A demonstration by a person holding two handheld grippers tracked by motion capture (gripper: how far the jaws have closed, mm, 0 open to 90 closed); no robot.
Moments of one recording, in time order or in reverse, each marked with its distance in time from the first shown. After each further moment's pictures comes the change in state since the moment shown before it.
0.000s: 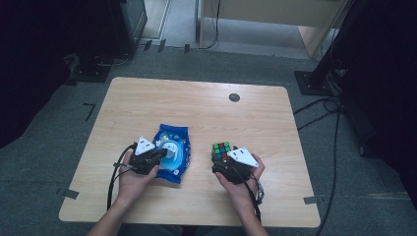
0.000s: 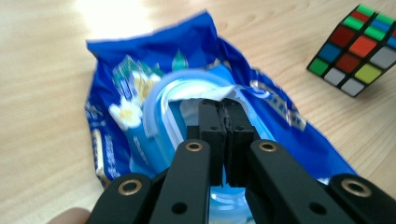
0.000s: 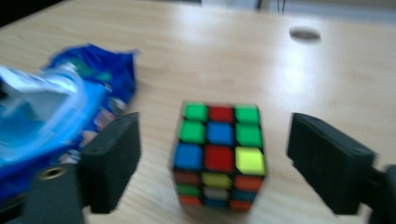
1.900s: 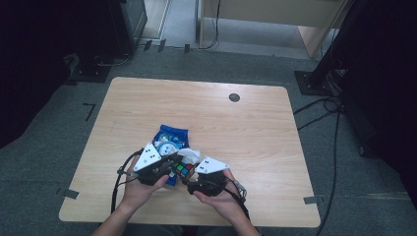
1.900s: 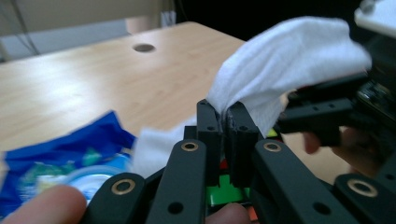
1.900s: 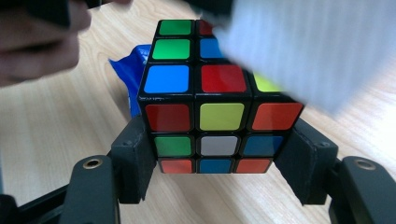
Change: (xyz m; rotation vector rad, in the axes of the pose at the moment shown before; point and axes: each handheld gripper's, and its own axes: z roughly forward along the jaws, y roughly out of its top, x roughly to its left) left arm -0.055 0.018 -0.031 -0.176 -0.267 0.138; right arm 0.072 0.000 0.001 0.108 0.478 -0.290
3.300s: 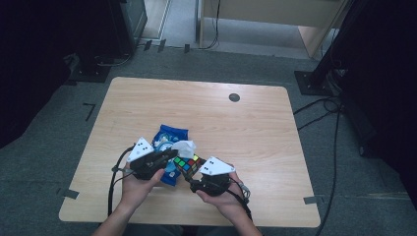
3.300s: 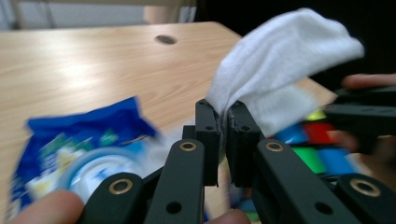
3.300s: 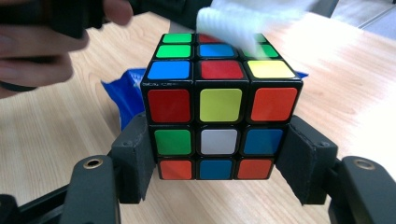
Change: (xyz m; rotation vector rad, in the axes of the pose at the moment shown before) left arm 0.027 0.000 -0.009 0.003 0.125 -0.180; right arm -0.001 0.005 -0.017 -0.085 -0.054 -0.020
